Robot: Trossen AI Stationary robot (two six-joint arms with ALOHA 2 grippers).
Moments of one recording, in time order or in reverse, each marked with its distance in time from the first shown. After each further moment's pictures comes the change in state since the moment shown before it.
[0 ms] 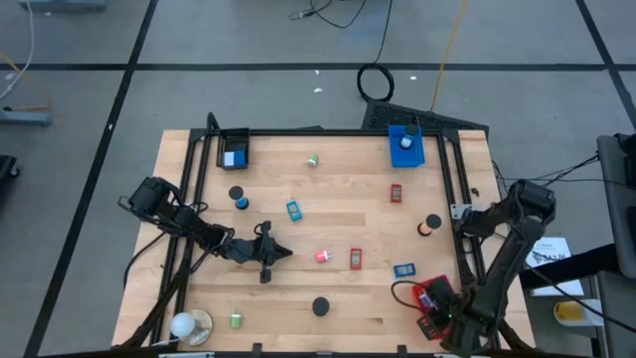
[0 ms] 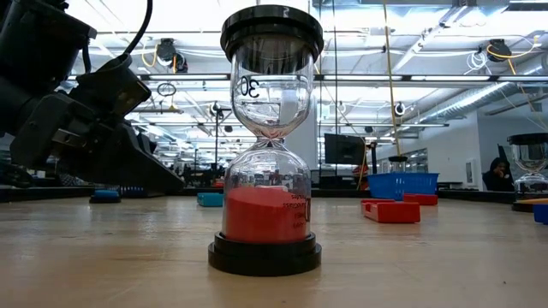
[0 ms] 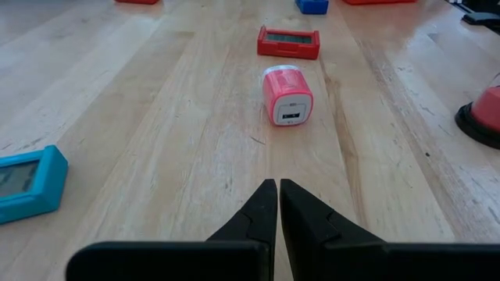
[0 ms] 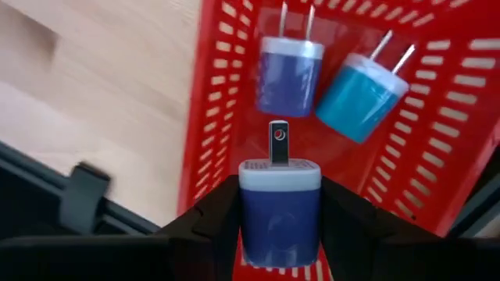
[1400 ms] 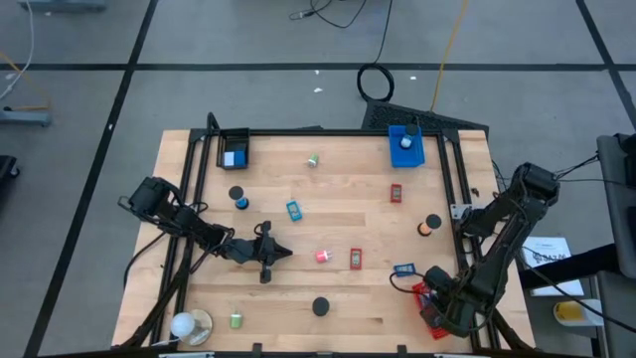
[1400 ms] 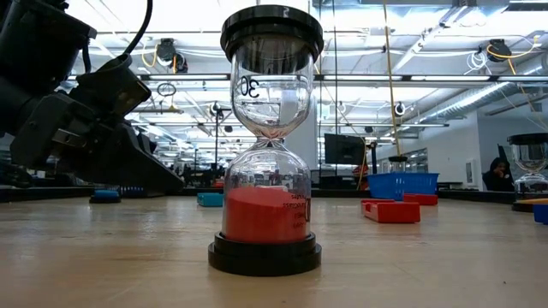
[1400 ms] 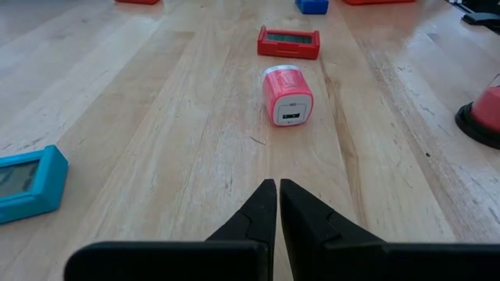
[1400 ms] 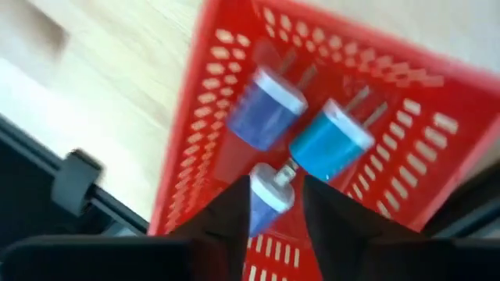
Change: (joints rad) left arm 0.000 0.000 0.000 0.000 0.000 0.000; right arm -0.060 -0.175 -0.155 0.074 -0.017 -0.216
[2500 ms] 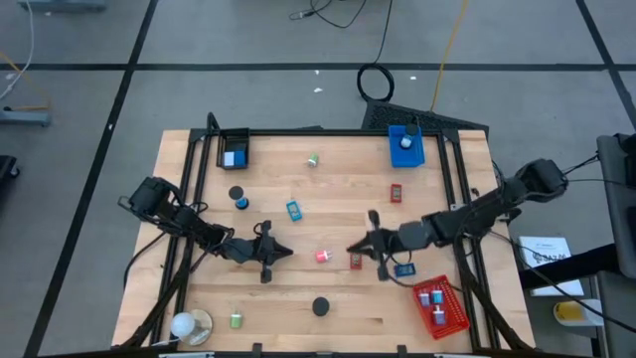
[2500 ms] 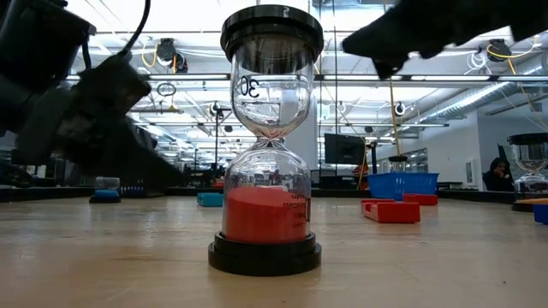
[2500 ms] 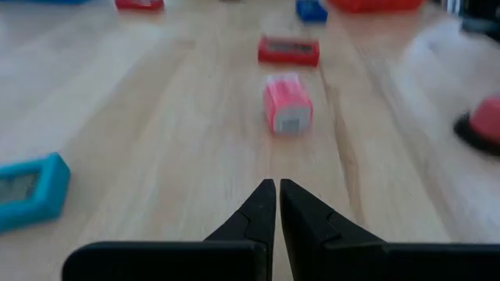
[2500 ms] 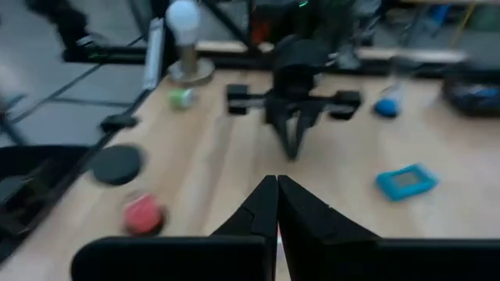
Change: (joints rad) left arm 0.003 0.000 0.000 0.039 -0.012 0.011; right arm -0.681 -0.118 -0.358 1.354 0.231 -1.847
